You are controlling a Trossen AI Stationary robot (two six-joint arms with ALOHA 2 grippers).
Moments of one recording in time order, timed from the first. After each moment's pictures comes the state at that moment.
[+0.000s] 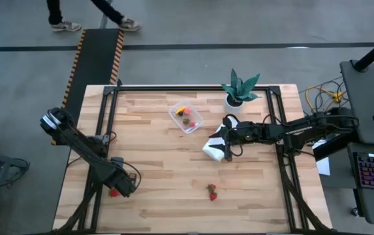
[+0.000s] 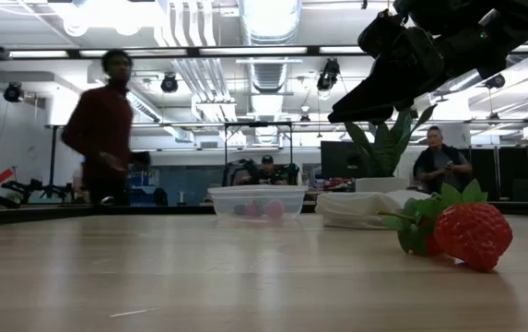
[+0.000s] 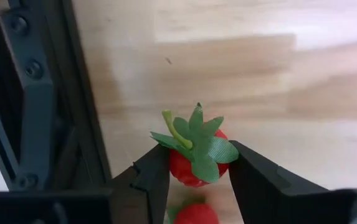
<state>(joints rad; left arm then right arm) -0.75 1.42 0.72 -0.95 0.17 -2.24 0.00 1.27 0.50 0.35 0.02 0.03</state>
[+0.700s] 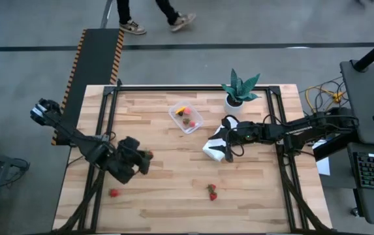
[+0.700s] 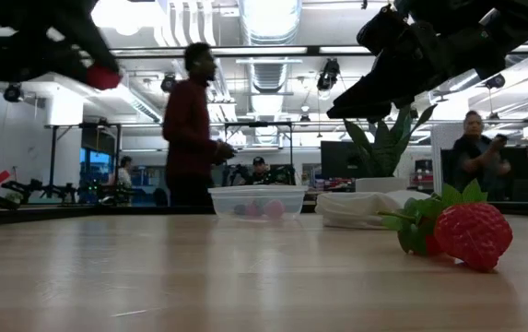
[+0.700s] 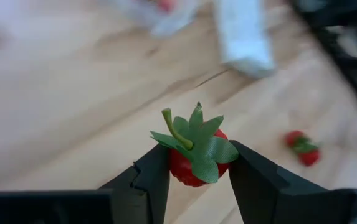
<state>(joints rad) -0.61 1.13 0.86 -0.76 -0.71 -1.50 0.00 1.27 0.50 0.36 -0.03 0.01</state>
